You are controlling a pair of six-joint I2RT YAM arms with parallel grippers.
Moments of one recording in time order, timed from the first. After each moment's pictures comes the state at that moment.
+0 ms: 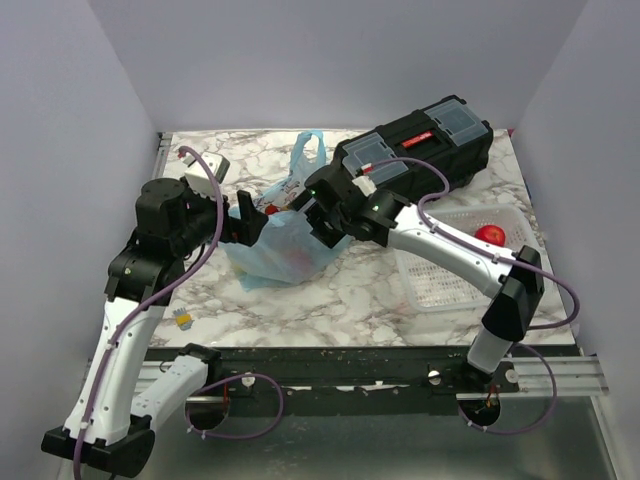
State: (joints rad) left arm -0.26 0.86 1.24 -0.71 0.27 -0.13; right arm 0.95 1.72 1.65 -0.70 0.33 1.54
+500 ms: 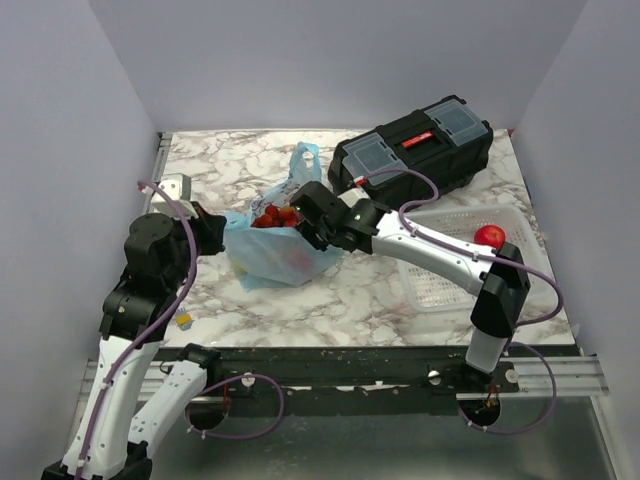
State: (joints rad) left arm -0.27 0.69 1.05 -0.63 -0.01 -0.31; right arm 1.00 1.80 1.66 -0.75 0.42 1.60
